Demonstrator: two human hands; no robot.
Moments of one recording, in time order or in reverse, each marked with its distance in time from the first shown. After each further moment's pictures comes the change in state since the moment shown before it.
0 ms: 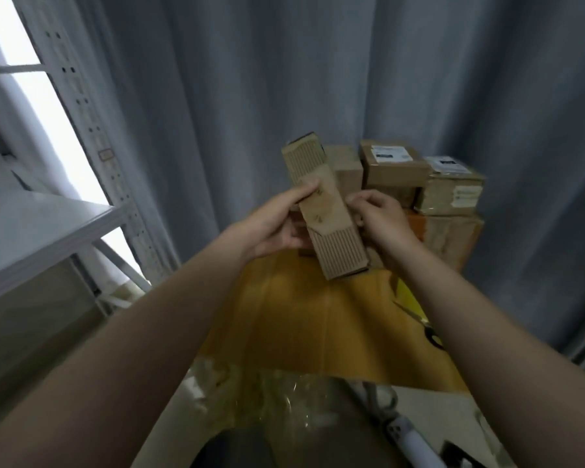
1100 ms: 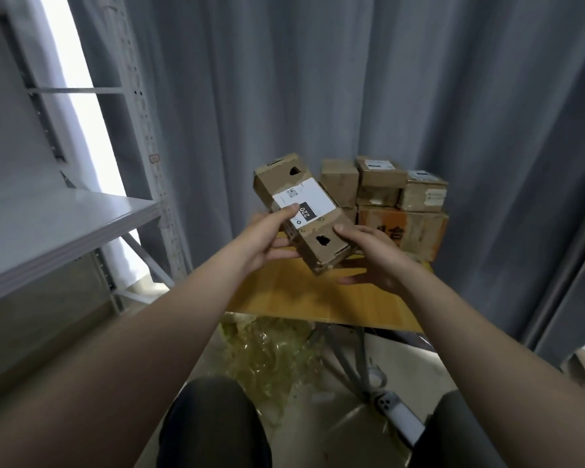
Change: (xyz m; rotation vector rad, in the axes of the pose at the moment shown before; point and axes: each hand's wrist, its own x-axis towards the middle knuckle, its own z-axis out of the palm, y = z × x) left_hand -0.158 -0.030 0.002 -0.008 0.304 0.085; right_hand -0.150 0.011 0.003 0.090 -0.255 0.149
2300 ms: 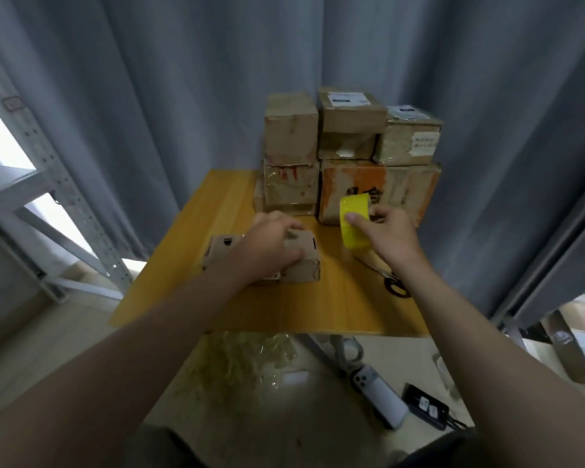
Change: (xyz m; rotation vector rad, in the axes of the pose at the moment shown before) left_hand 0.141 -0.107 0.076 1.144 -0.218 0.389; right_hand 0.120 0.087 -0.120 -0.435 0.453 -0.168
